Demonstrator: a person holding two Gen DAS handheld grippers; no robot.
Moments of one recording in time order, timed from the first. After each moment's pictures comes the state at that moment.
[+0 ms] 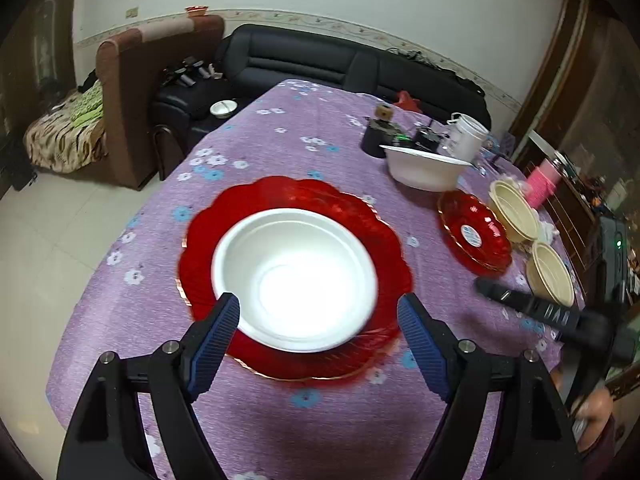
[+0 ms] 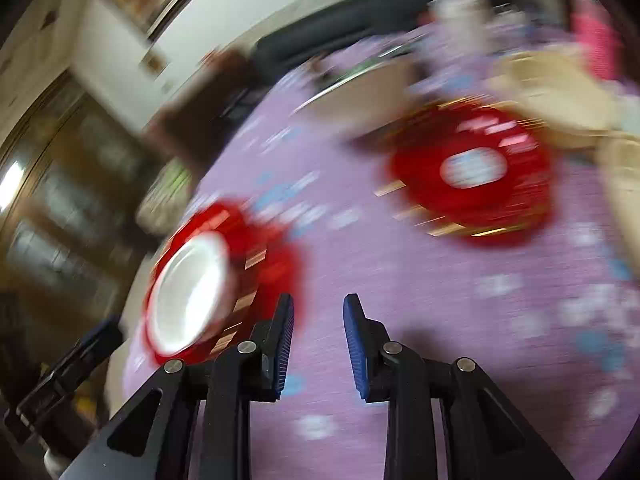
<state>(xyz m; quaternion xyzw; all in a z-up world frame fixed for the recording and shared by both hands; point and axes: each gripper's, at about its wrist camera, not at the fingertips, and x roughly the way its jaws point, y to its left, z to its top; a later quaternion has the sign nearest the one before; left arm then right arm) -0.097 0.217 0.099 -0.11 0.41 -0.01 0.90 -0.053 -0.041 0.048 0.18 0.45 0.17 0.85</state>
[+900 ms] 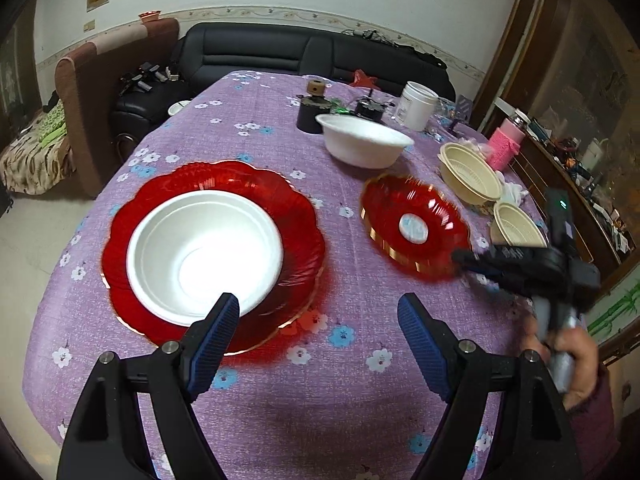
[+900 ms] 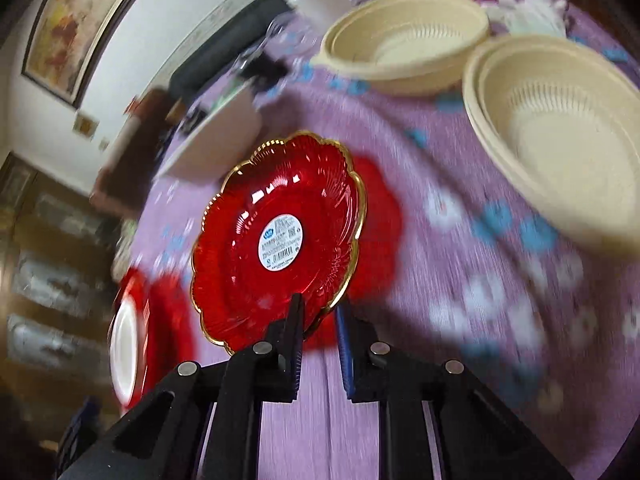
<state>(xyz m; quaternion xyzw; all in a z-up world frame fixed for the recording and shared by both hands) -0.102 0.150 0.094 -0.07 0.43 -0.07 0.90 -0.029 -0.127 0.003 0.28 0.51 0.11 0.81</state>
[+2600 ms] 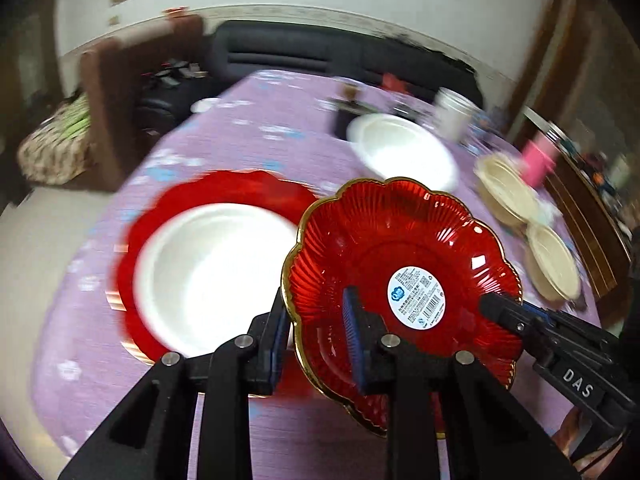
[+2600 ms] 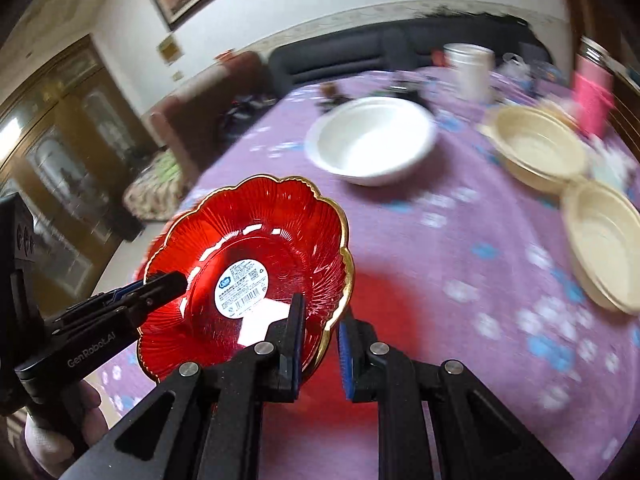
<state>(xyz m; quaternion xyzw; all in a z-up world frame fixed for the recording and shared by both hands) -0.073 0.174 0.087 -0.09 0.43 0.00 0.90 -0.068 0.000 0.068 0.09 0.43 0.20 0.88</state>
